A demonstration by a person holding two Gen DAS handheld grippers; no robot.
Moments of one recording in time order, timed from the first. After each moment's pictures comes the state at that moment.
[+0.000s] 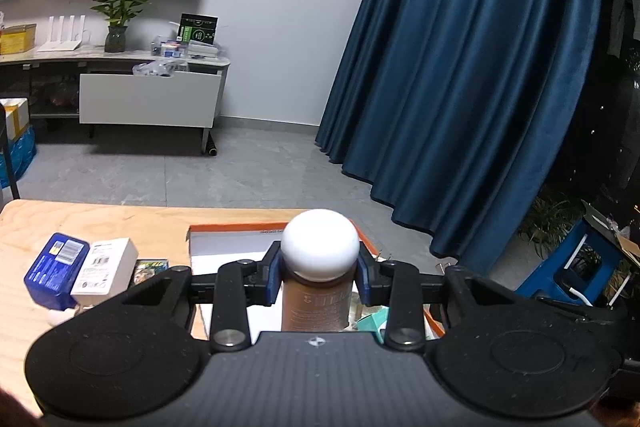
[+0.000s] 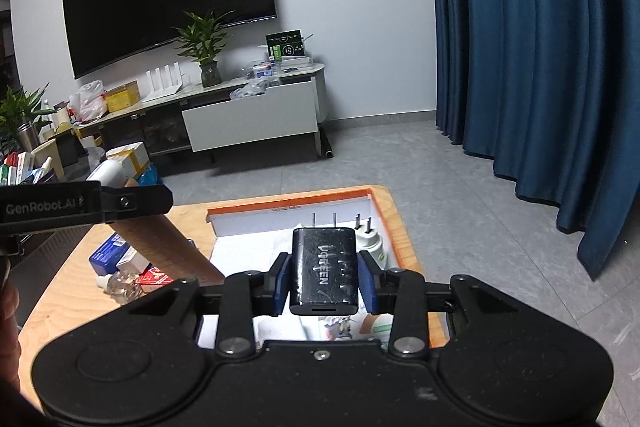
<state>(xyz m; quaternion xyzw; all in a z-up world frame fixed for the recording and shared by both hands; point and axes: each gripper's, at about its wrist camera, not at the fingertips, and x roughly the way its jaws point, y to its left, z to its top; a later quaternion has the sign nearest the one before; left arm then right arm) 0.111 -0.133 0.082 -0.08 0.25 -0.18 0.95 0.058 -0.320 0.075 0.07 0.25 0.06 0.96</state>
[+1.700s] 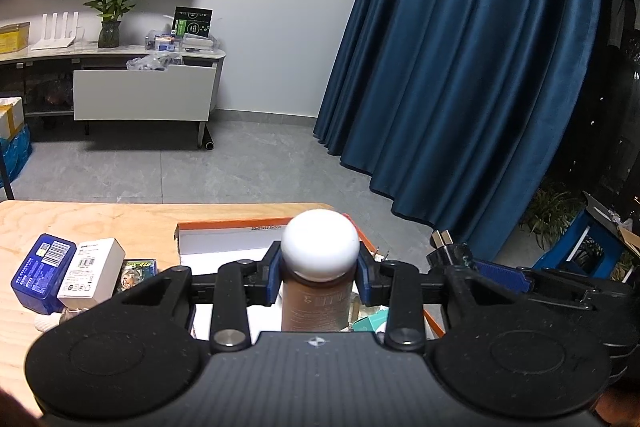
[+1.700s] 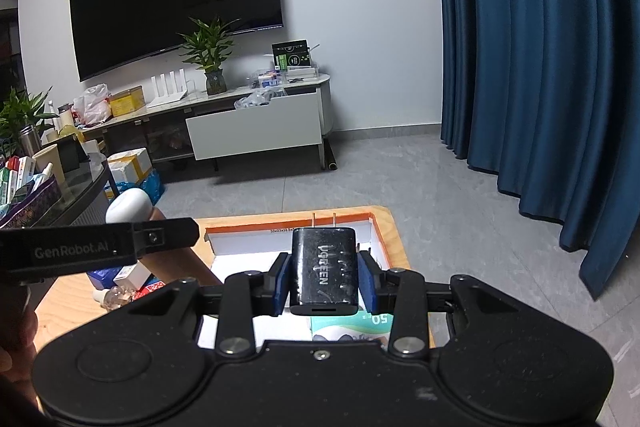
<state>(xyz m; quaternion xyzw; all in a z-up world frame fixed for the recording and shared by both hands) 0.118 -0.147 0.080 -0.08 0.26 -0.18 0.94 0.057 -0.325 0.085 0.06 0.24 0.07 0.97</state>
